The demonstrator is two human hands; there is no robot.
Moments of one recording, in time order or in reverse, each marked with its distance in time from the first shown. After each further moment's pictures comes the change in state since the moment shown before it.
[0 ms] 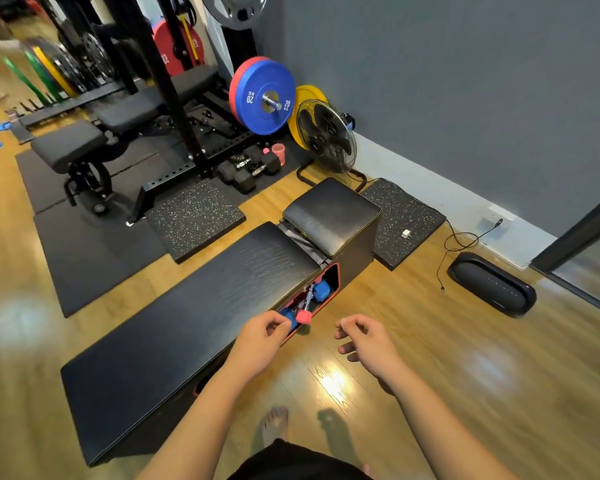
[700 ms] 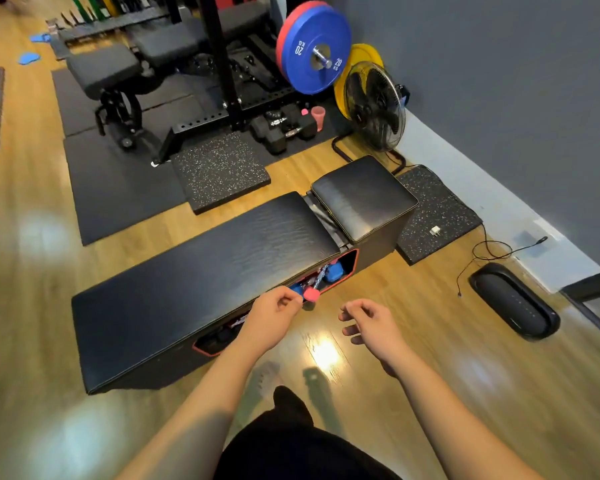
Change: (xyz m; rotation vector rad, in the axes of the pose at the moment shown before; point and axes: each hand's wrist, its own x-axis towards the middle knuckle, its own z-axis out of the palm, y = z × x) left_hand 0.028 -0.010 0.010 -0.193 0.065 -0.102; right_hand 0.058 -0.006 0.007 -0.176 -0.111 0.029
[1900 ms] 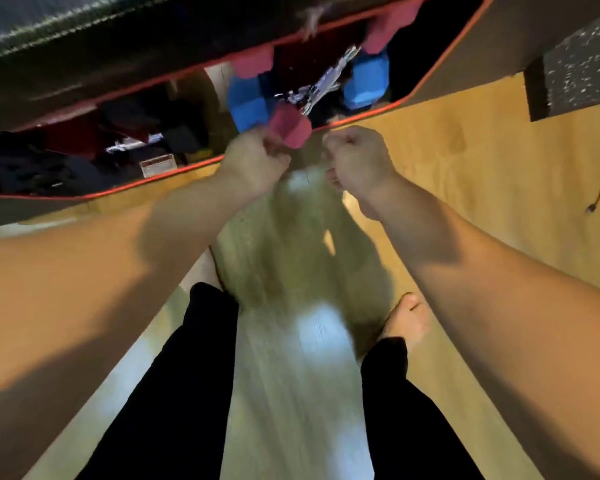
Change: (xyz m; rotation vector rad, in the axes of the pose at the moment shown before) left_hand 0.361 -0.341 0.271 0.157 0.130 -0.341; right_hand 0.475 0.302 0.050 -0.259 -0.129 0.078
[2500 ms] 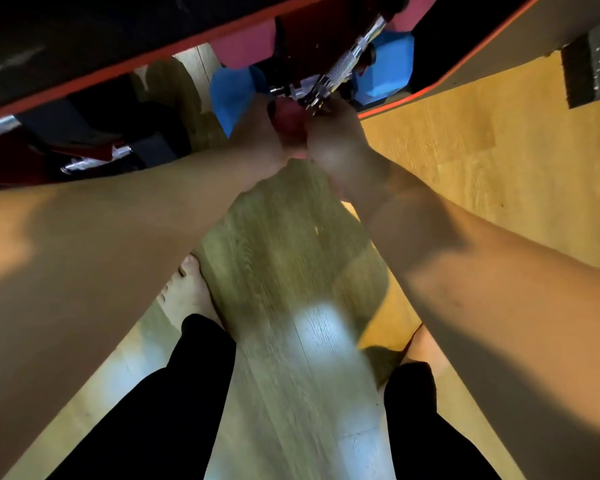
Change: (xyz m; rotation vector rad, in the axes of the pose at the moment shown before) left_hand 0.085 -0.016 0.018 -0.140 -0.150 -0.047; right_hand 0.101 0.005 0.071 0.114 0.057 0.069
